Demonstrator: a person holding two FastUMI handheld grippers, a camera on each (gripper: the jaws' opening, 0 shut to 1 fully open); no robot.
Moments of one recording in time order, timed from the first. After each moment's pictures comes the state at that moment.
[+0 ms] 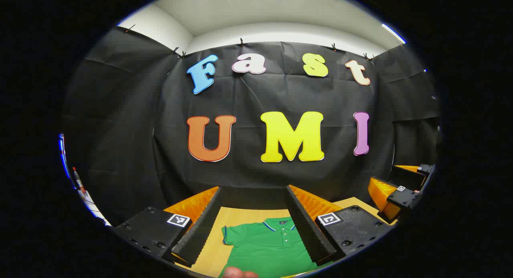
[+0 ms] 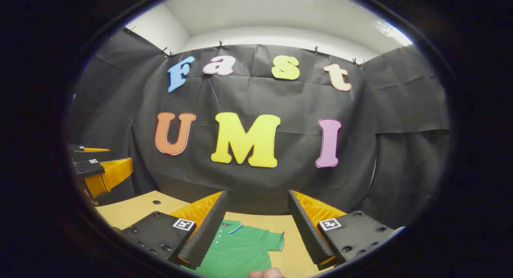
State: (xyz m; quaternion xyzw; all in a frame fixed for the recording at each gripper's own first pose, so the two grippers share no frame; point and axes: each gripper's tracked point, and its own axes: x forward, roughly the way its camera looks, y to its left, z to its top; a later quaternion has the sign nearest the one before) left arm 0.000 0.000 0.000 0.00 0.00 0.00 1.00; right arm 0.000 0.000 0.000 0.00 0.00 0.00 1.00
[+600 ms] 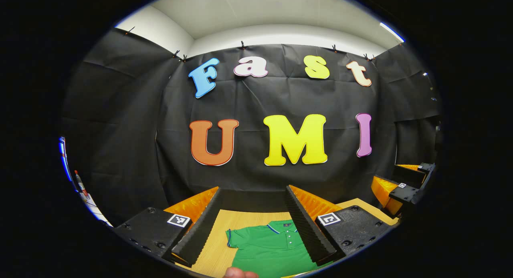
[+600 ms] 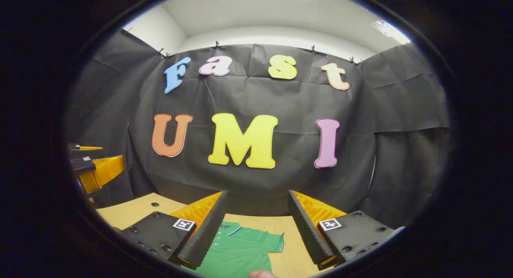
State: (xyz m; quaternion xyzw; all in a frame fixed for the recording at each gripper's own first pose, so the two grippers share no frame) left arm 0.002 0.000 0.007 0.01 -0.01 0.00 1.00; right arm 0.011 -0.009 0.002 0.01 0.00 -0.01 1.00
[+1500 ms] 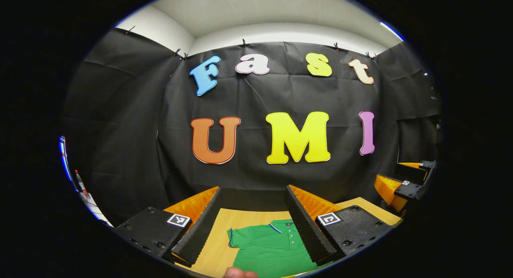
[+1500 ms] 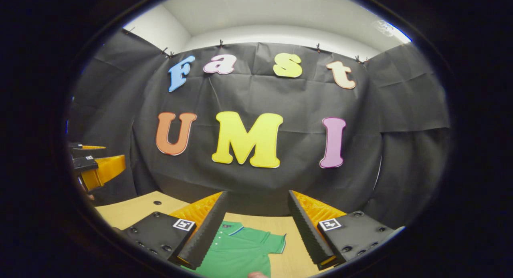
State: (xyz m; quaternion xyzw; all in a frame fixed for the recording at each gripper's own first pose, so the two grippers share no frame) left arm 0.012 0.005 -0.002 0.00 0.00 0.01 1.00; right arm 0.023 -0.010 -0.008 0.00 0.01 0.02 1.00
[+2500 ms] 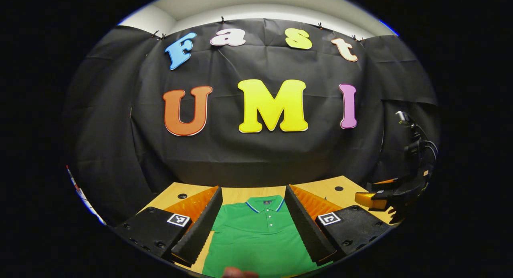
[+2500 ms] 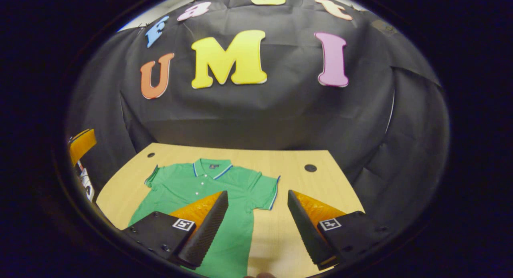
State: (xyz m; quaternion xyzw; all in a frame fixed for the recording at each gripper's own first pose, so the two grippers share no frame) left arm 0.022 -0.071 -0.085 0.01 0.10 -0.06 0.99; right arm 0.069 -0.099 -0.203 0.04 0.30 0.05 0.95
